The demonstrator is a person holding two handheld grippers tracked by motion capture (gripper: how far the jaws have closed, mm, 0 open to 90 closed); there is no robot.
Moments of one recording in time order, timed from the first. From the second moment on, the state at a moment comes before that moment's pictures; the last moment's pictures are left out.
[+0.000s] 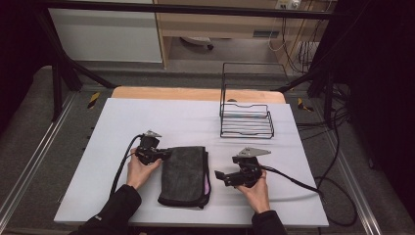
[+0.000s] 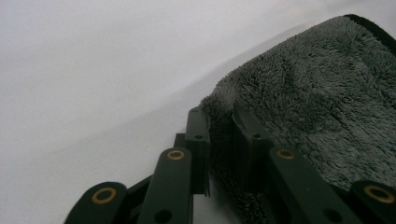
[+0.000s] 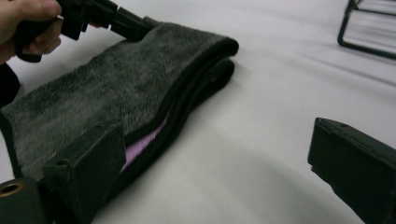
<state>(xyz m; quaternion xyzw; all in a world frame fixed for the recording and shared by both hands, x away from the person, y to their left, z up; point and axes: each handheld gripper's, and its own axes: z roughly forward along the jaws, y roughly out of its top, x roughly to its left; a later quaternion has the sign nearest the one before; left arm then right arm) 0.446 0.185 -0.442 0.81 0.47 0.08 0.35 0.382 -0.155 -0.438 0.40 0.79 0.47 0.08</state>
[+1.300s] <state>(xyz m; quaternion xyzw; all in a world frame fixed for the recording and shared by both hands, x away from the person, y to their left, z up) 0.446 0.191 -0.442 0.80 0.47 0.06 0.37 0.451 -0.088 -0.450 0.47 0.78 0.42 -0.01</state>
